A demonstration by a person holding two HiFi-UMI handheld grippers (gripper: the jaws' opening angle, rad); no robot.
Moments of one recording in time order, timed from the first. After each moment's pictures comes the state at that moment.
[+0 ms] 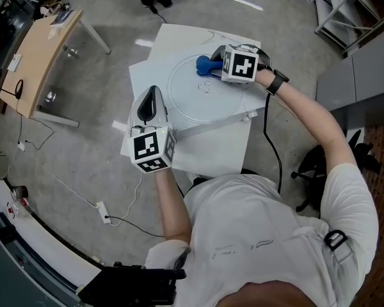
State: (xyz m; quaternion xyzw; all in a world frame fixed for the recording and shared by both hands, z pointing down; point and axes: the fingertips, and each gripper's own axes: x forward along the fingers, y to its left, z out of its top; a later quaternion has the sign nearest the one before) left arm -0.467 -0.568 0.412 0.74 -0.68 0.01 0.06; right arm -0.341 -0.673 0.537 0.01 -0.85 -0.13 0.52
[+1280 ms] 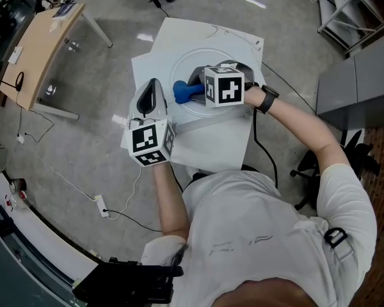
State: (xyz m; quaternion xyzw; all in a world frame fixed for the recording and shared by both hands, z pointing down) left arm -0.474 -0.566 0.409 0.73 -0.68 0.01 0.06; right arm -0.409 -0.554 0.518 -0.12 -0.86 -0.17 0.47
